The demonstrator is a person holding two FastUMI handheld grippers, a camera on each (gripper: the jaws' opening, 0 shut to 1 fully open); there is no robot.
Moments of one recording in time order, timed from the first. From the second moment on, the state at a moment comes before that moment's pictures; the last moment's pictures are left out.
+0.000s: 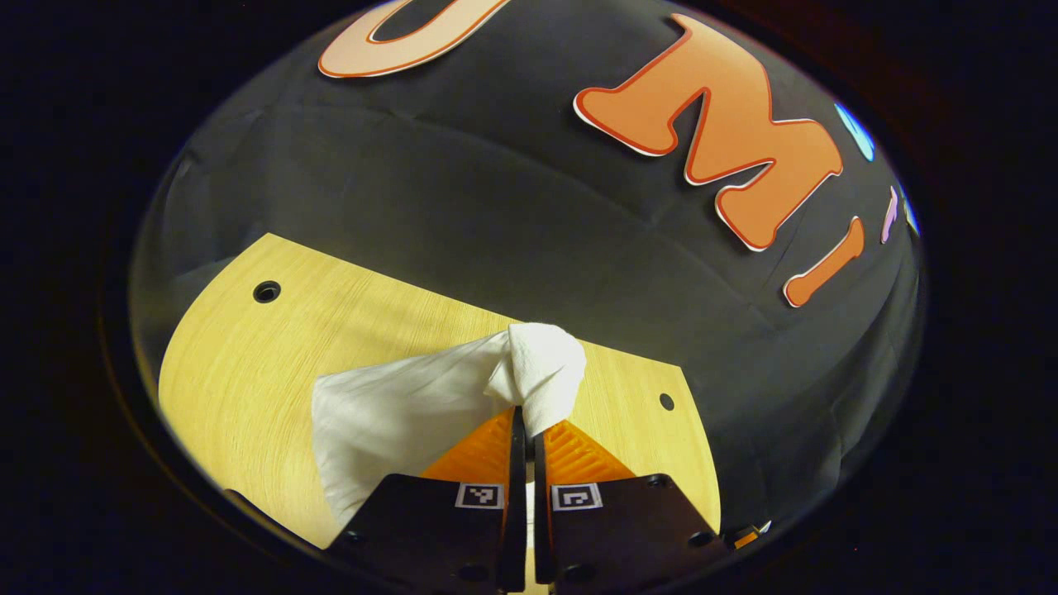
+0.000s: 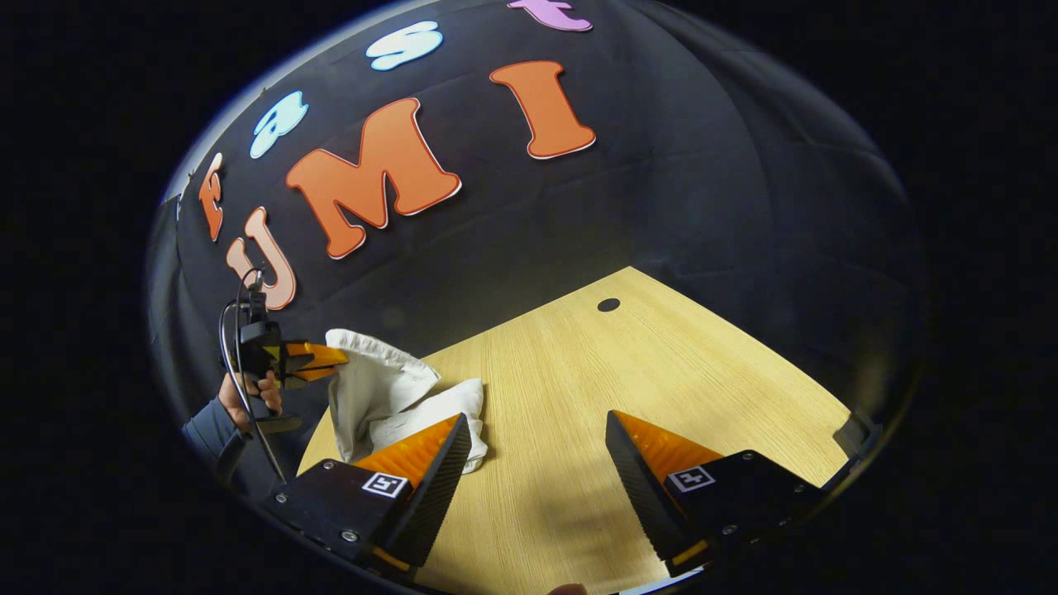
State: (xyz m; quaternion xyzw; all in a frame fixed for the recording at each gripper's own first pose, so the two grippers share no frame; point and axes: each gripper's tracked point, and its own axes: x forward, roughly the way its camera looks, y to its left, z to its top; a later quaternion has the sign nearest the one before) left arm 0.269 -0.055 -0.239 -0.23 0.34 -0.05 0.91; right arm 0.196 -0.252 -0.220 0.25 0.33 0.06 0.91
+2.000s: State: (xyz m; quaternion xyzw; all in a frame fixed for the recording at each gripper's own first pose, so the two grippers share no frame) left arm 0.205 0.051 -0.097 0.04 0.05 0.02 1.00; right arm 0.222 -0.113 -0.066 0.13 0.17 0.21 0.96
